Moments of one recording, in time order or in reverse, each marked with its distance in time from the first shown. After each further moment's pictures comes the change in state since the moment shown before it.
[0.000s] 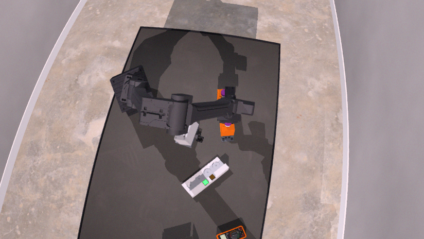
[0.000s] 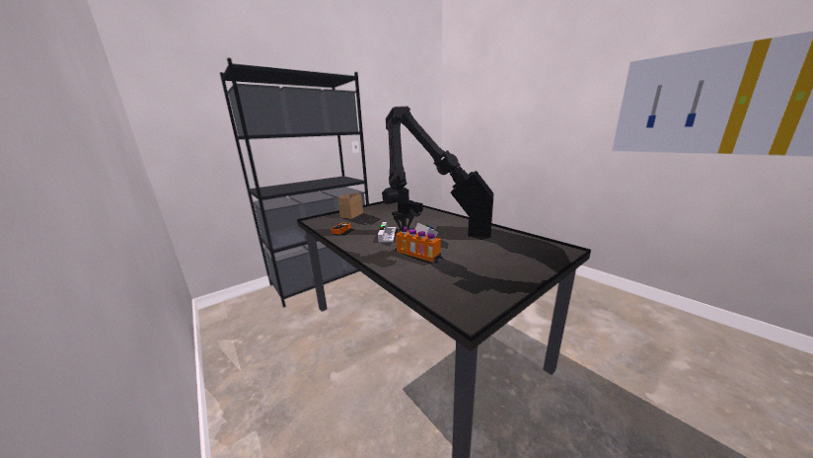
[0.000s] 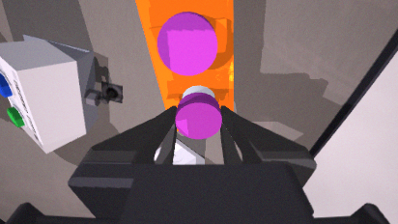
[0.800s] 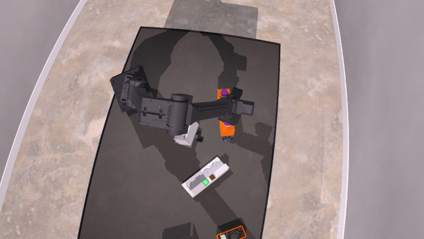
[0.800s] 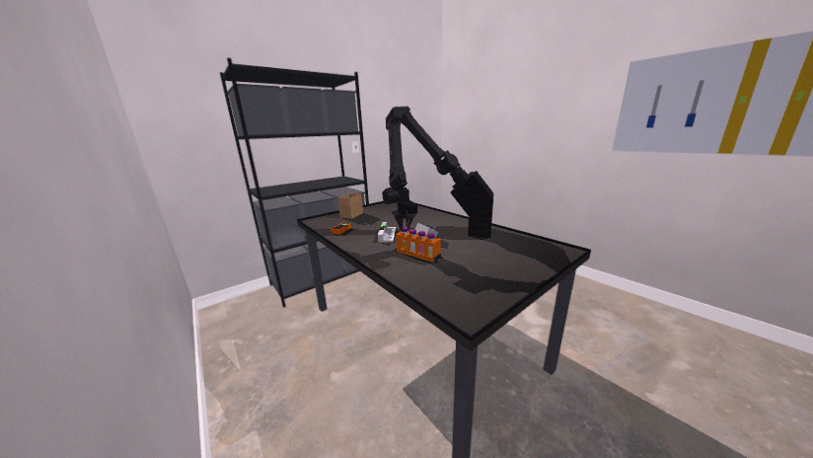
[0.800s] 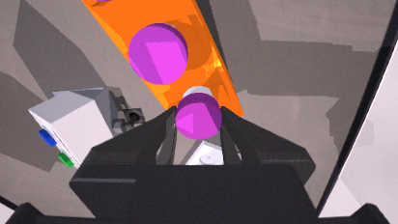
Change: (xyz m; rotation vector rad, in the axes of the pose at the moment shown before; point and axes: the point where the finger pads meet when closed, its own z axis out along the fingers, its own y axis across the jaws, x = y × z) arm 0.000 0.001 0.000 0.004 -0.001 0.365
